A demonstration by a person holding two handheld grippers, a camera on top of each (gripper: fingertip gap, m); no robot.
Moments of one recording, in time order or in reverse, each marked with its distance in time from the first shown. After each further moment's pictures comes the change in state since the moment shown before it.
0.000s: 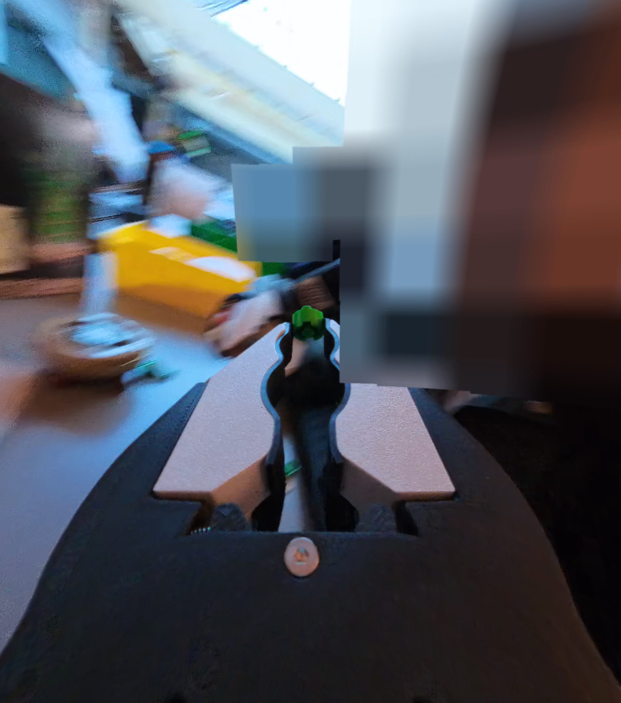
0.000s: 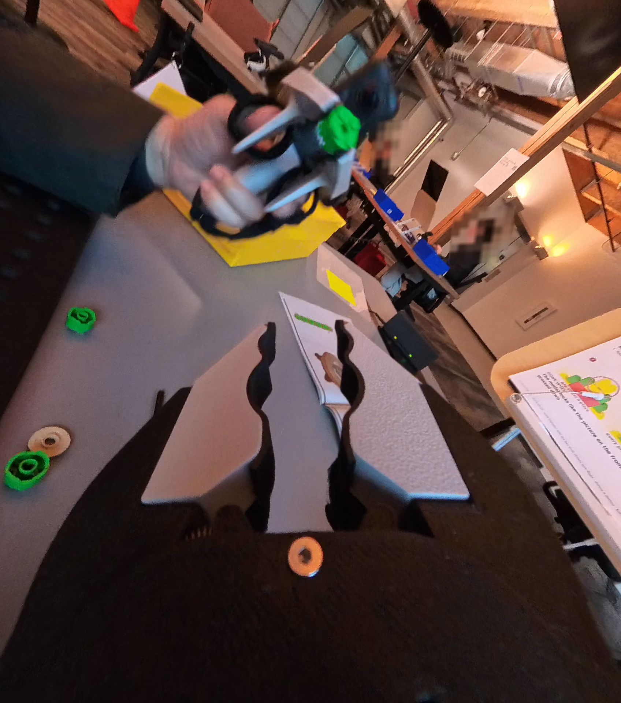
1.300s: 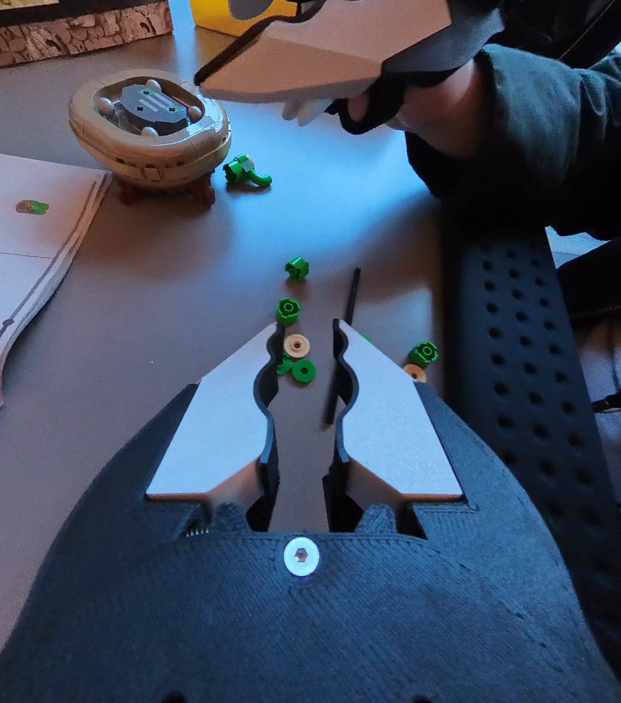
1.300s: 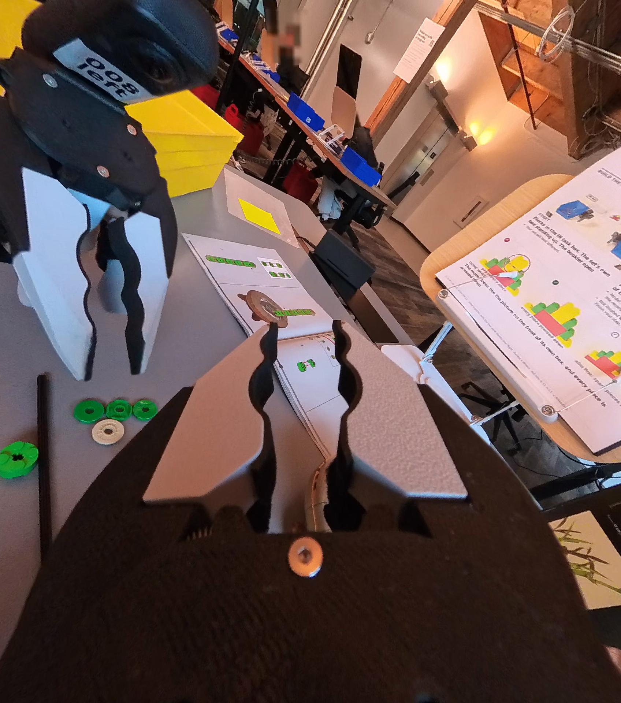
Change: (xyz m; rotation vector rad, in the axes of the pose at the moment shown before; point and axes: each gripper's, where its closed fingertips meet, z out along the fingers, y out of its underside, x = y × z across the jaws) left arm -0.083 0.138 0.030 -0.604 -0.411 0.160; right arm 0.060 0.045 -0.015 -0.199 0.236 0.124
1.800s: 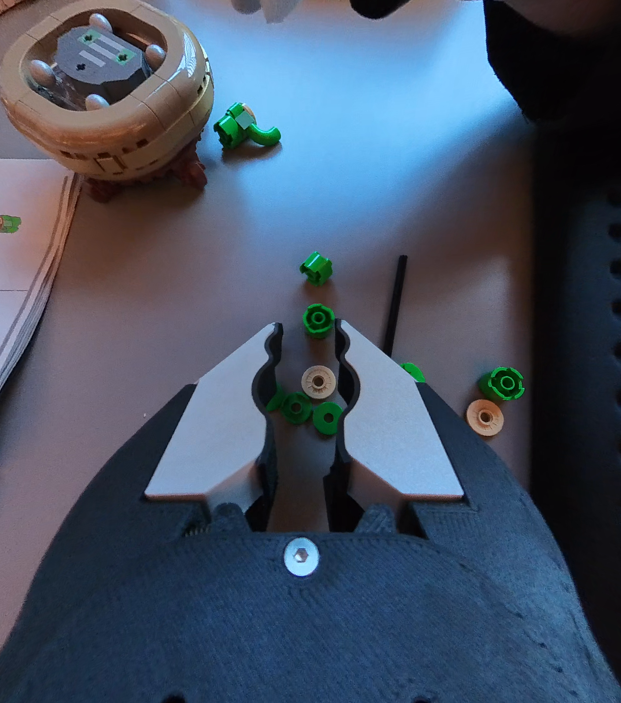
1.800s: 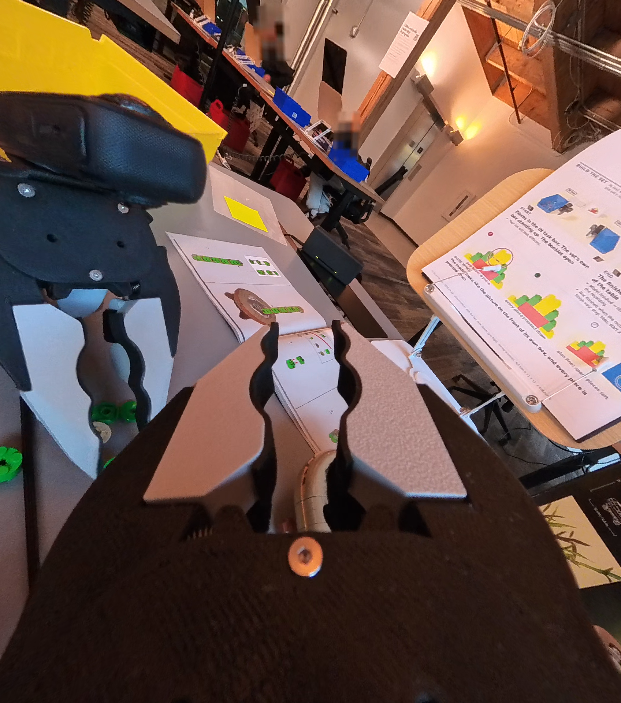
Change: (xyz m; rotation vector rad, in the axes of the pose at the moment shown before) left arm -0.012 0.014 0.054 -0.178 -0.117 0.141; right arm 0.009 0.001 -0.002 -0.010 0.034 0.007
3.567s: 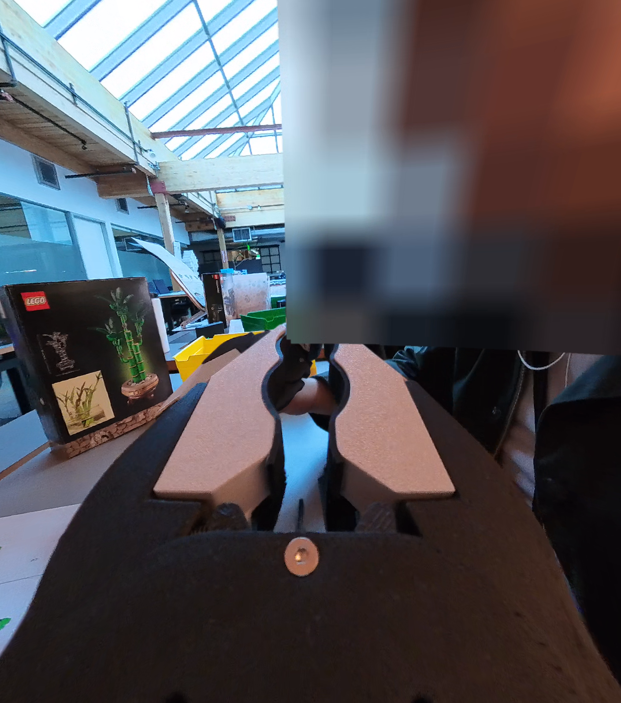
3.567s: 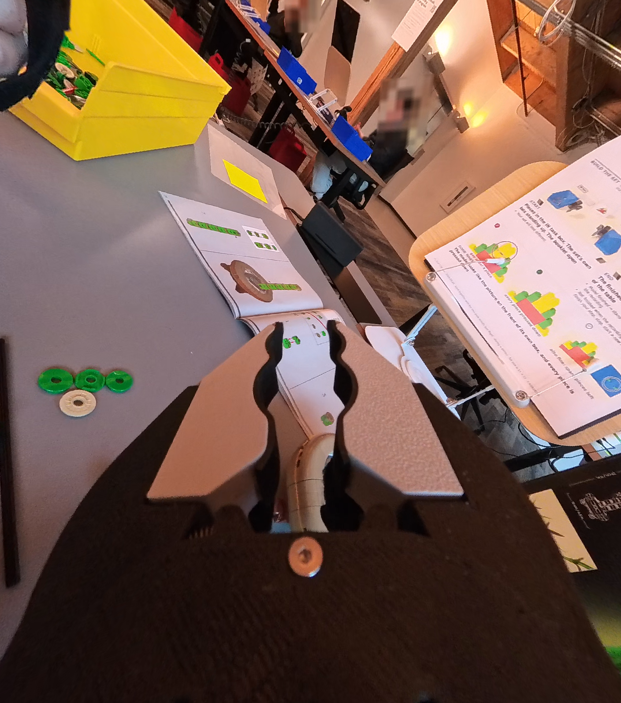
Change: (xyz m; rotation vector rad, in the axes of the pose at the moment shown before) left arm 0.050 -0.106 -0.208 1.055 0.211 0.107; right arm -0.005 0.015 0.002 -0.063 0.000 -0.085
